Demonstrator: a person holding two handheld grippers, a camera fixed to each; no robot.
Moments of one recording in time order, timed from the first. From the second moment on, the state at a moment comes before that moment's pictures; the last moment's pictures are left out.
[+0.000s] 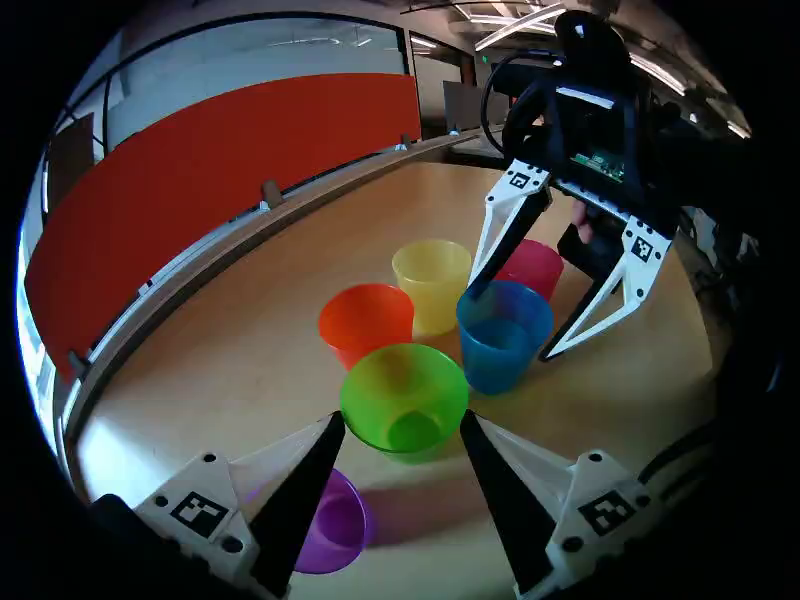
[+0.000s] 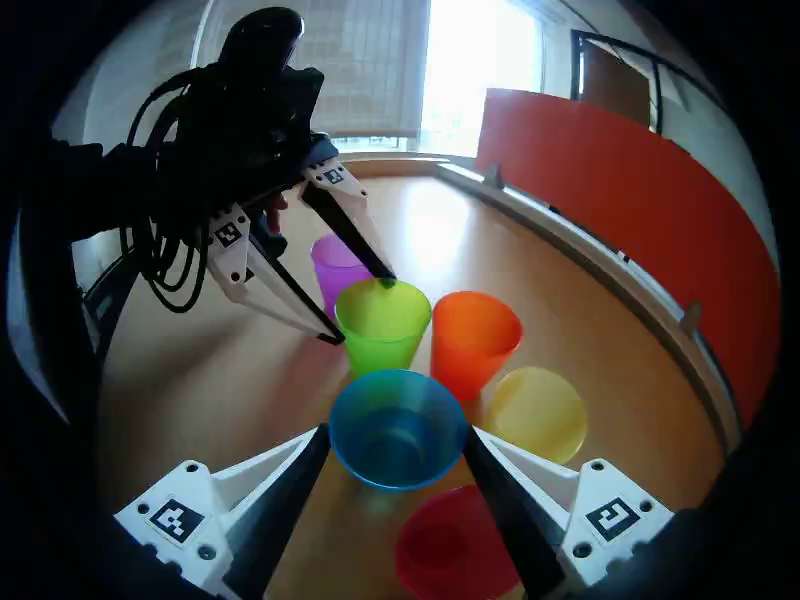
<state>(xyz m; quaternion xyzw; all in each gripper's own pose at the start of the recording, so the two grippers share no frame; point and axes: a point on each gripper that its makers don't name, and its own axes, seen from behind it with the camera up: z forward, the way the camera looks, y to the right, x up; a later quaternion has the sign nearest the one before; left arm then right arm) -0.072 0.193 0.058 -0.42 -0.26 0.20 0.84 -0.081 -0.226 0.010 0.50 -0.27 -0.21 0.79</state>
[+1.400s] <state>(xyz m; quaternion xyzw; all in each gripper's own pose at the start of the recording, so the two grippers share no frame) -0.089 0.210 0.067 -0.42 -0.27 0.19 0.84 -0.093 -0.233 0.016 0.50 -0.28 -0.21 0.79</state>
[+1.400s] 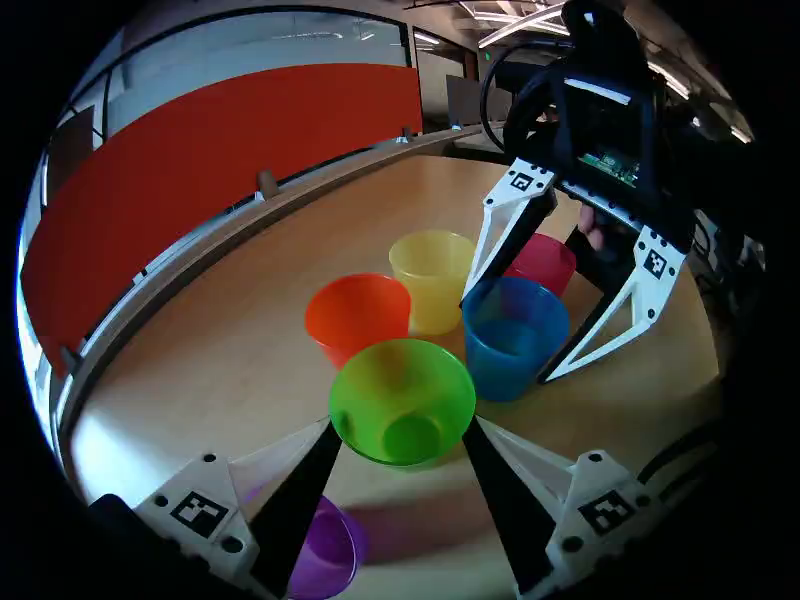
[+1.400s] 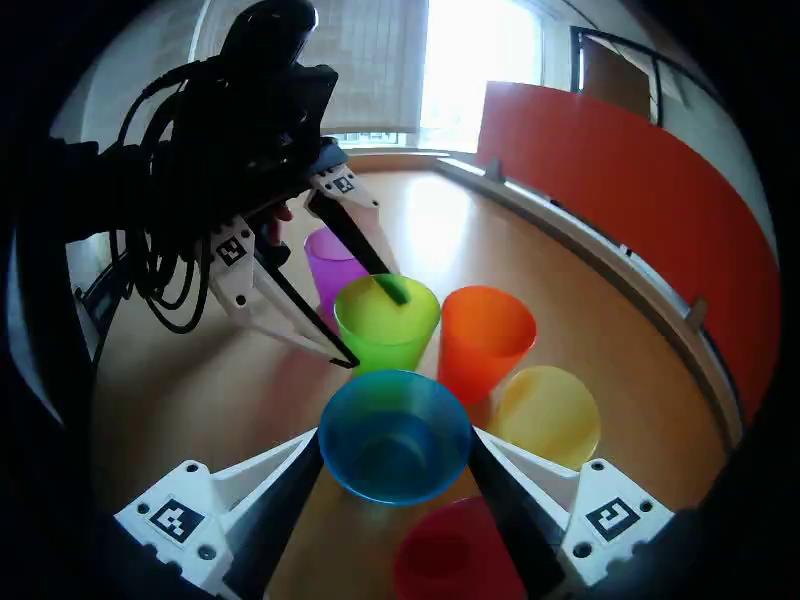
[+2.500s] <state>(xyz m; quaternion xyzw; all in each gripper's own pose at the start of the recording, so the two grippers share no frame) -0.087 0.208 0.065 -0.41 -0.27 0.19 0.85 -0.092 -0.236 0.011 0.50 -0.28 -0.21 0.79</state>
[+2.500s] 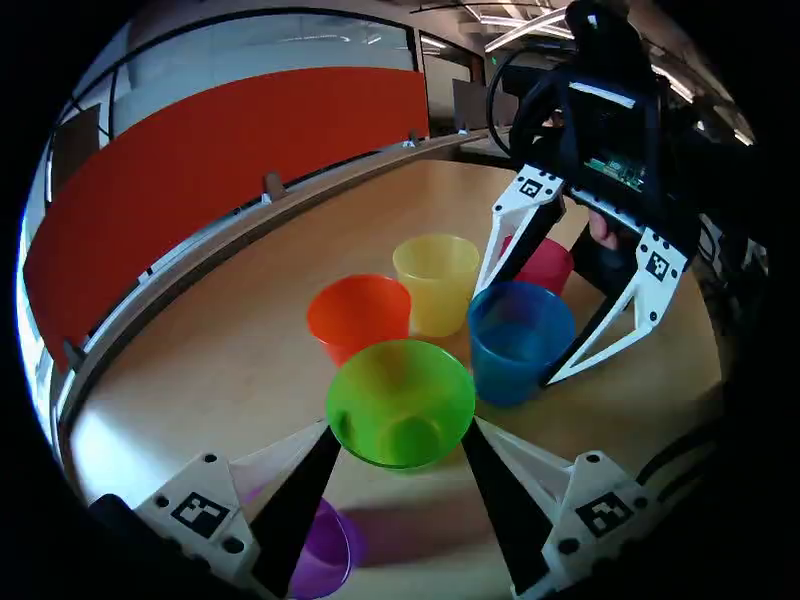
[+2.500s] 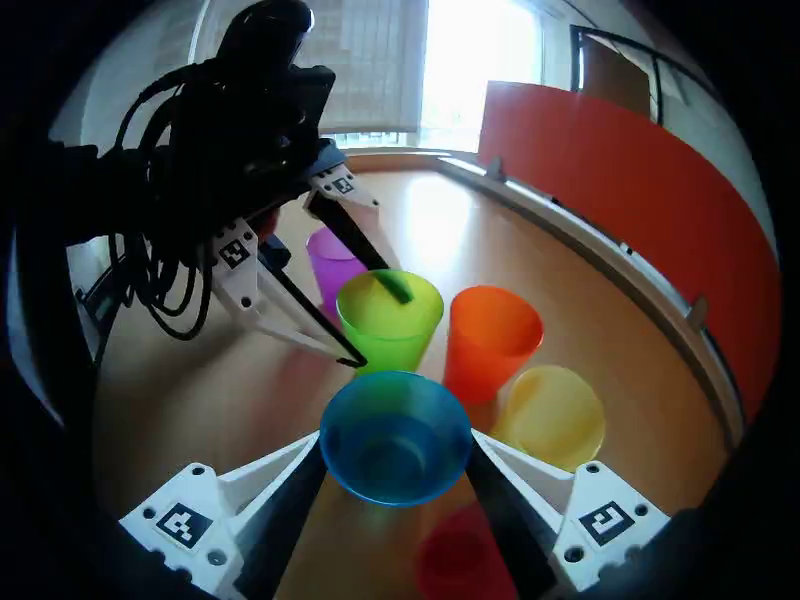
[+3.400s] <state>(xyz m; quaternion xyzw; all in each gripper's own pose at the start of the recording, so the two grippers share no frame) -0.051 0.195 0.049 -0.40 -0.24 0.17 0.87 -0.056 -0.236 0.006 0.48 -0.25 -0.19 0.82</state>
